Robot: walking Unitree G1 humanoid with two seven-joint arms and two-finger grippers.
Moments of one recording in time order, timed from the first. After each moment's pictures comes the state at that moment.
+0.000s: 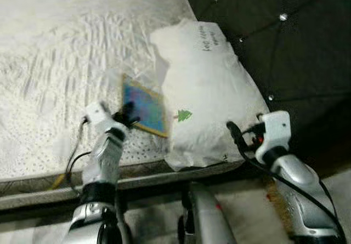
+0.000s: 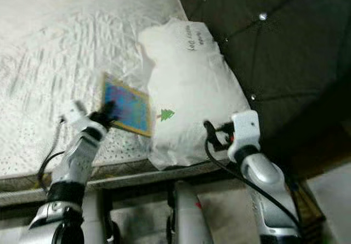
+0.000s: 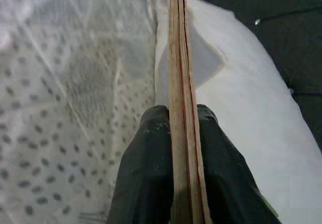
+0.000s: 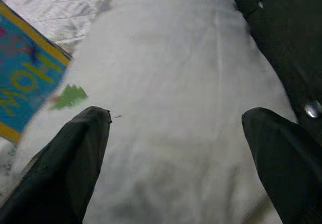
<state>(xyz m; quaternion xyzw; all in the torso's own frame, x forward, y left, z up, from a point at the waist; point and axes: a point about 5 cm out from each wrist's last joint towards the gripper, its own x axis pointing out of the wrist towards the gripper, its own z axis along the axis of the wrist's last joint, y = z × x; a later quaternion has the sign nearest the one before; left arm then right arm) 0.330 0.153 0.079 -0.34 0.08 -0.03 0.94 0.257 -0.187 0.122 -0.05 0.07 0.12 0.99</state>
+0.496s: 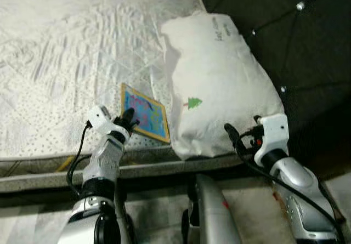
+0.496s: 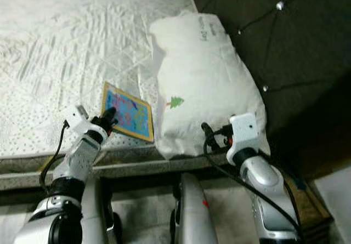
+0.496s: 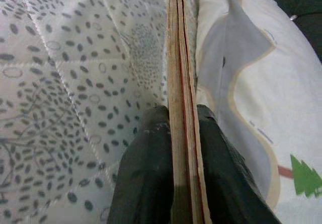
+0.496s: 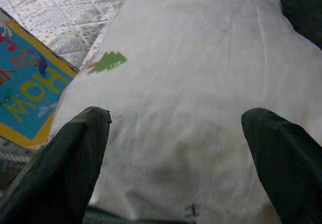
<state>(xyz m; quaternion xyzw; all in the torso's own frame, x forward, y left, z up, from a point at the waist) 0.330 0.152 0.064 -0.36 0.12 -0.01 0.92 0.251 -0.189 0.116 -0.05 0.08 0.13 0.99</state>
